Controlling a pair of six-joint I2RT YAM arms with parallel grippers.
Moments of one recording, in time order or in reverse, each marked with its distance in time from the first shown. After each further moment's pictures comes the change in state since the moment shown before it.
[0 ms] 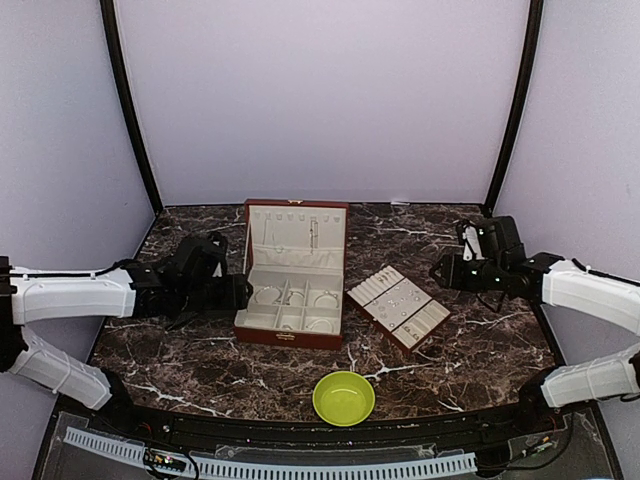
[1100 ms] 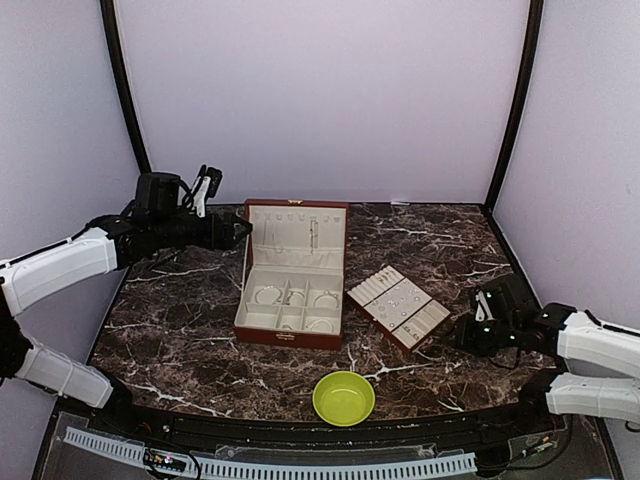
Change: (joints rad) left arm 0.301 -0.004 0.267 0.048 0.494 0.411; right arm 0.098 -0.303 -0.339 -0.175 -0.068 0.304
